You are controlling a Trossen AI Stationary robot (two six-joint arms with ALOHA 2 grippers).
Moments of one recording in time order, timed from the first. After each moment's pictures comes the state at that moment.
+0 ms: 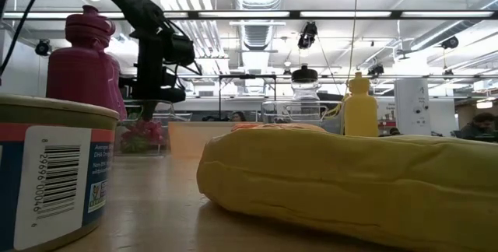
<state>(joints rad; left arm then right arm) 0.80 1.67 1.16 -0.88 -0.40 -0.39 -0.17 1.55 2.35 -1.30 -0.02 -0.08</state>
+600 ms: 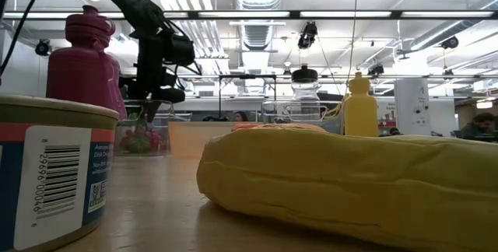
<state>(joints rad) 0.80 1.67 1.16 -0.88 -0.42 -0.39 -0.17 1.55 2.35 -1.30 -0.02 -0.08</state>
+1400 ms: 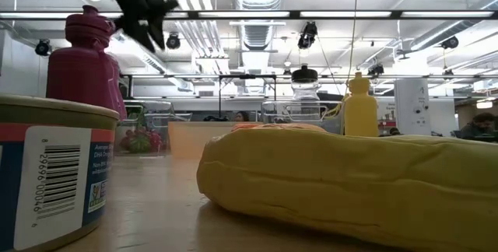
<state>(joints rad) 0.61 1.16 1.20 -0.89 -0.30 -0.40 -0.17 1.55 2.35 -1.30 -0.02 -0.08</state>
